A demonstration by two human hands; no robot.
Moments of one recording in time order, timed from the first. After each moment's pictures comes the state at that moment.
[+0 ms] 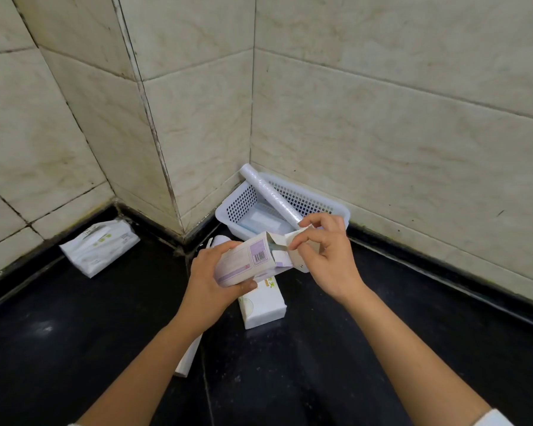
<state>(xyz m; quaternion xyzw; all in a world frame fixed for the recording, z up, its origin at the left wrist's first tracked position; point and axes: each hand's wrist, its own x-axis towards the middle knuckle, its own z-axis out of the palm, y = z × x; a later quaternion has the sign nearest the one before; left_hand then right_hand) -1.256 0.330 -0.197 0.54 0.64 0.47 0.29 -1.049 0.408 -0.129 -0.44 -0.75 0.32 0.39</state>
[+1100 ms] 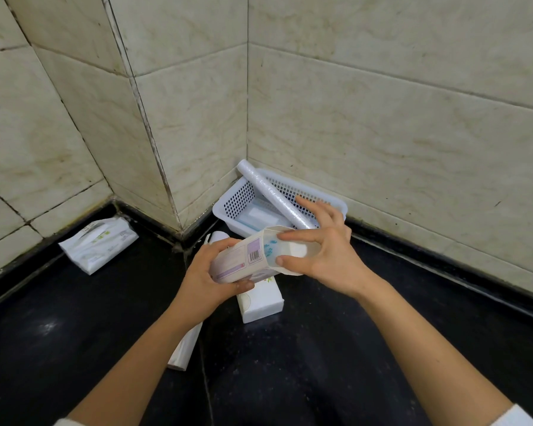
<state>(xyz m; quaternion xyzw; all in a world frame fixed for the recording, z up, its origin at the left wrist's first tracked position) -1.259 0.328 -0.191 0.55 0.59 0.47 0.35 -1.035 0.404 -0.110 -0.43 -0.82 0.28 0.25</state>
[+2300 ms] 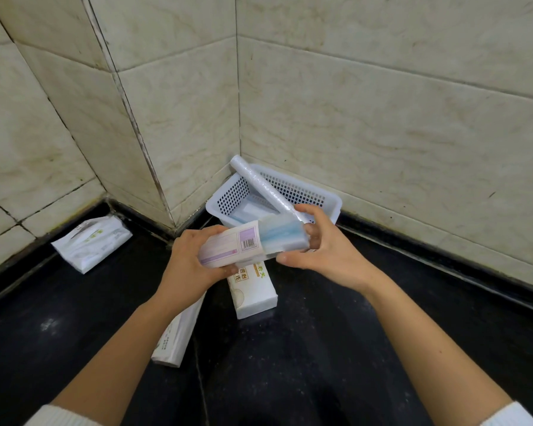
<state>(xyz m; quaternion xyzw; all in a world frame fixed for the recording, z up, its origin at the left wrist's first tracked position) -1.267 0.340 -0.178 0.59 0.66 0.41 0.23 -1.012 0.415 -0.126 -0.40 -0.70 0.54 0.25</state>
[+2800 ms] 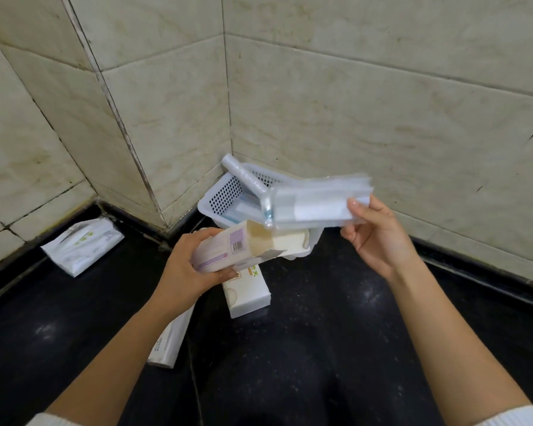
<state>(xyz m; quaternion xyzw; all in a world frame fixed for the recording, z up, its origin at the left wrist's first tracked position) -1.259 0.336 -0.183 0.56 0.62 0.46 0.30 -0.954 0.436 -0.111 -0.29 -0.42 0.71 0.49</state>
